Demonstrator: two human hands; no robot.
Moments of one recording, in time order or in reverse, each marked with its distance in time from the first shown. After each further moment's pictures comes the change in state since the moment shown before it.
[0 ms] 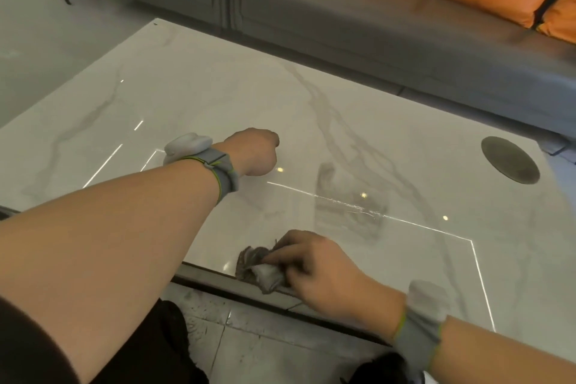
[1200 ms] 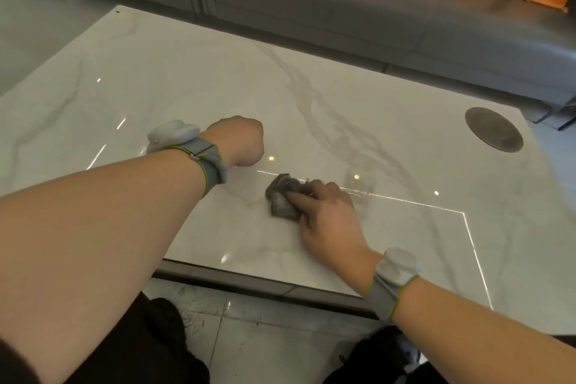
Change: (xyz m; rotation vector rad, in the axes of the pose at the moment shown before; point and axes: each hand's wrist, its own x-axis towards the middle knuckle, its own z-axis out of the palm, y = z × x) left_hand 0.006 0.020 0.002 0.197 -0.014 -0.020; right_hand 0.020 0.060 -0.003 -0.483 0.400 0.177
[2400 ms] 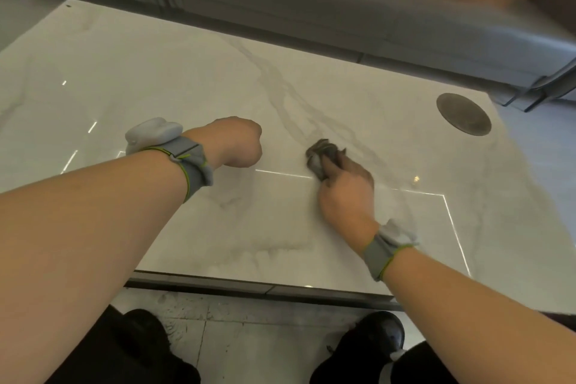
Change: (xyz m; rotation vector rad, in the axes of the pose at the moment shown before) left_hand 0.019 0.033 0.005 -0.006 -0.056 0.104; right_hand 0.018 0.068 -0.005 -0.059 0.044 0.421
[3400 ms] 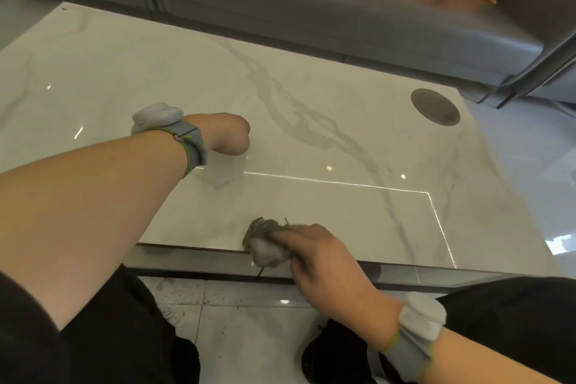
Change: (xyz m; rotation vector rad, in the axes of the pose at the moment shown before) left_hand -0.030 0.004 -0.008 -0.005 -0.082 -0.011; right_hand -0.160 -0.018 -0.045 0.373 -0.196 -0.455
